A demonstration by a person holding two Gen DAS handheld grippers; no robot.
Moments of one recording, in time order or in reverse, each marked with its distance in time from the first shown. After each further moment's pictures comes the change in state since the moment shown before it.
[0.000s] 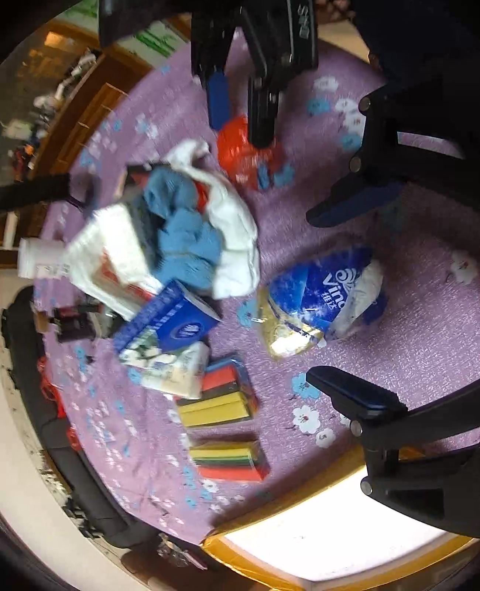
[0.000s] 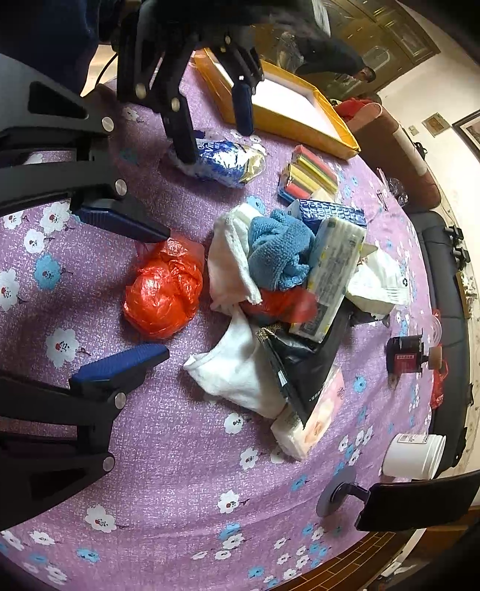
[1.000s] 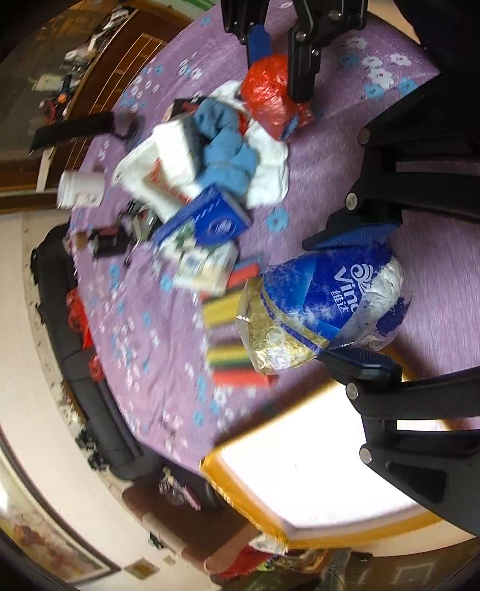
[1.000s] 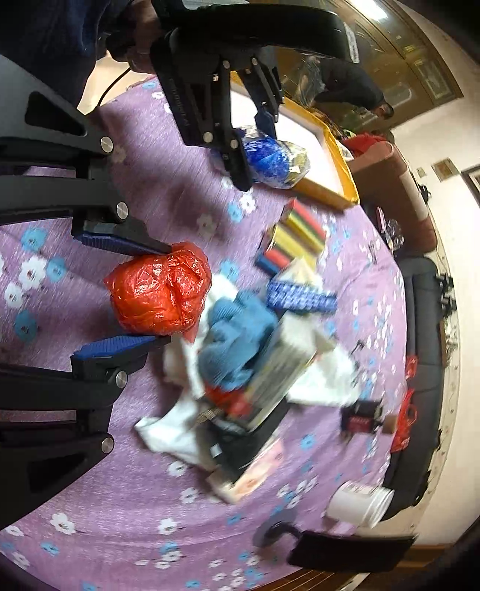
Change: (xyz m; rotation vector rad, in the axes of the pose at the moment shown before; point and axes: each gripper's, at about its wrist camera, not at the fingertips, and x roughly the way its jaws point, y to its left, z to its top) left arm -0.041 0.045 -0.014 -0.112 -0.174 0.241; right arm -0.013 0.062 0.018 -0.165 -0.065 0.048
